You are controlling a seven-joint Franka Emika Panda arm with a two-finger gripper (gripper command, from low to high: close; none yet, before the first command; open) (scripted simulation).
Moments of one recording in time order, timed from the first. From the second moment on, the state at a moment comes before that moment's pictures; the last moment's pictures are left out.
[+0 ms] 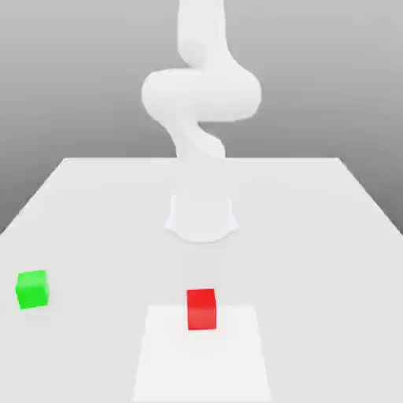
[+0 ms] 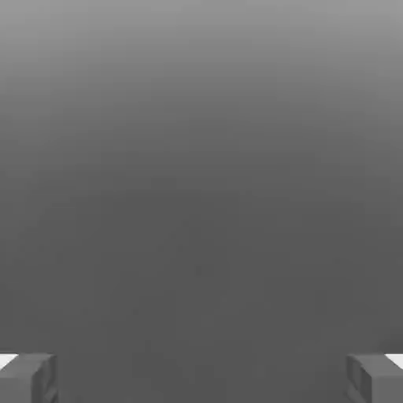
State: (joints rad) arm 0.00 -0.74 0.00 -2.36 0.00 2.35 0.79
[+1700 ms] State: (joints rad) arm -0.22 -0.06 -0.25 -2.79 0.00 2.73 0.25
